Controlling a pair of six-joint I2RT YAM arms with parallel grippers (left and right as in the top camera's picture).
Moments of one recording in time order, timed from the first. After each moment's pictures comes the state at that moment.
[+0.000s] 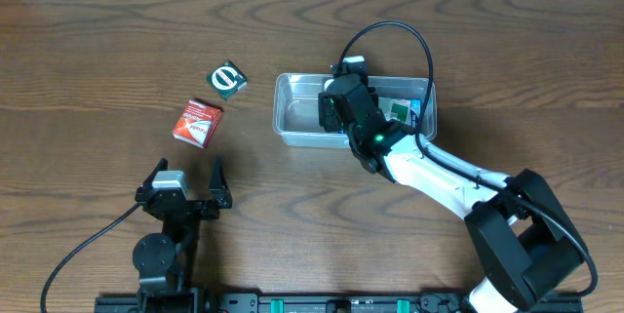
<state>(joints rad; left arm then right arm) 0.06 0.01 0.02 -0.11 0.09 -0.11 0.65 1.78 1.03 0.04 0.27 0.42</state>
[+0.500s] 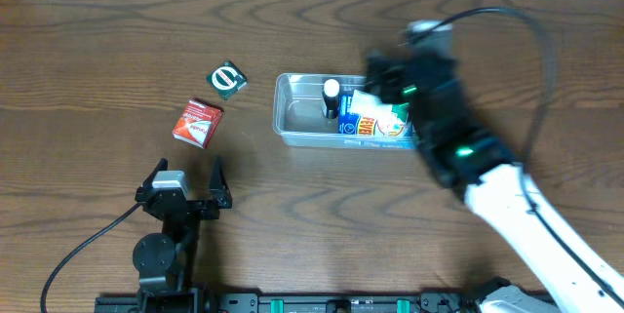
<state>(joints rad) 0.06 0.01 0.02 -0.11 0.09 -0.11 0.47 1.32 1.03 -0.14 0.33 0.38</state>
